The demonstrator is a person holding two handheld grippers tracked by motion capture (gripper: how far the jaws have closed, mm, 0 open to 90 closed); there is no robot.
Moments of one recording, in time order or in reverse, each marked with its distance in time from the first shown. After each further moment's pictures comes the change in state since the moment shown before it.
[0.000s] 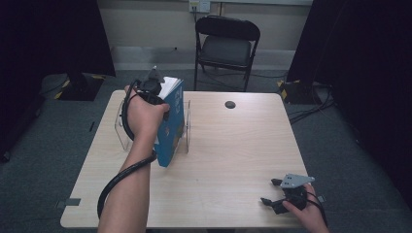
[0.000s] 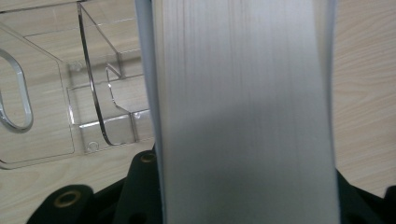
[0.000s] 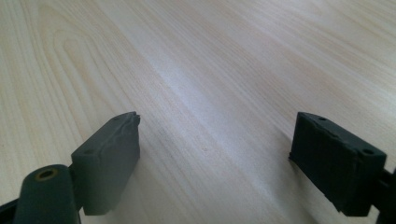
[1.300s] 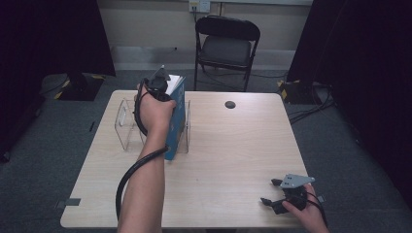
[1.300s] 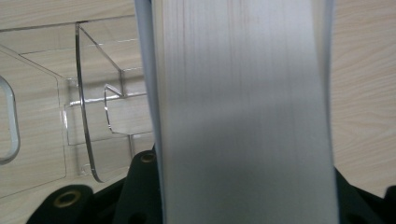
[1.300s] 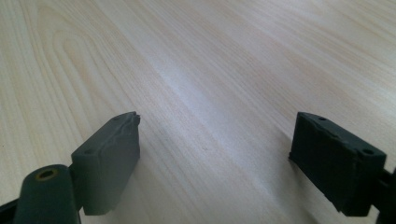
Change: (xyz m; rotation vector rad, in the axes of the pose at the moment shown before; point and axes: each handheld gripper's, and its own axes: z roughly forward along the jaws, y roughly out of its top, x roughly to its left) left arm -0.005 0.019 0.033 -0.031 0.057 -0.039; right arm 0.001 0.000 0.000 0.002 -0.004 0.002
